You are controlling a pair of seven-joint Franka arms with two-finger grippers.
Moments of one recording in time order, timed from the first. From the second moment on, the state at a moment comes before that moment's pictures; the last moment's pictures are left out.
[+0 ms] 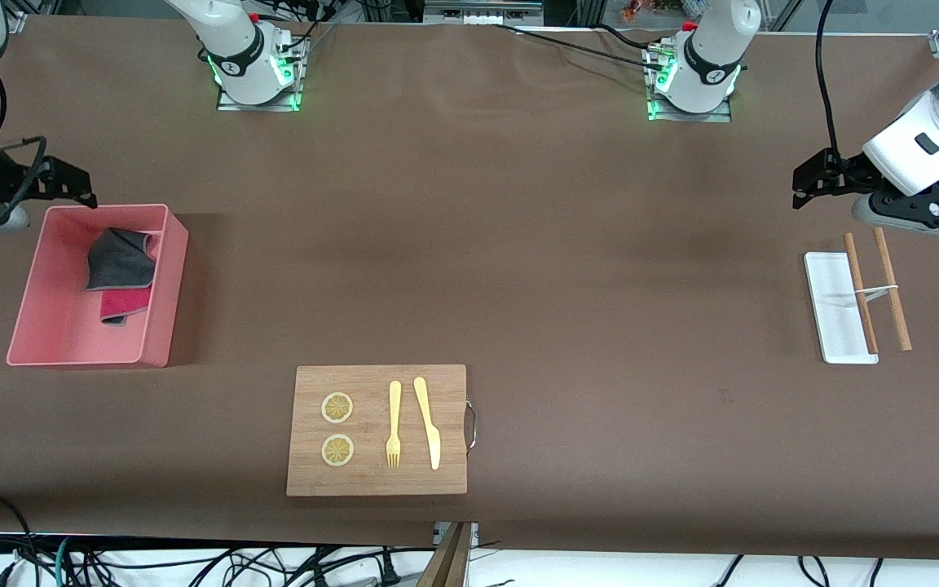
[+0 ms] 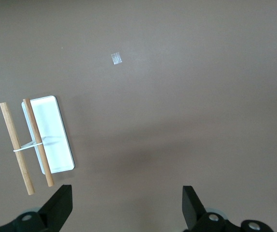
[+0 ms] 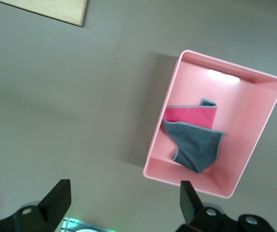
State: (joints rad) left arm -0.02 0.02 -0.07 -1.60 0.02 1.57 0.10; right arm 0.03 0.03 -0.06 -1.64 -0.01 1.56 -0.31
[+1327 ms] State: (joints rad) left arm -0.02 0.04 -0.07 -1.60 0.02 1.60 0.06; right arm 0.00 0.00 -0.07 -1.53 -0.04 1.44 -0.08
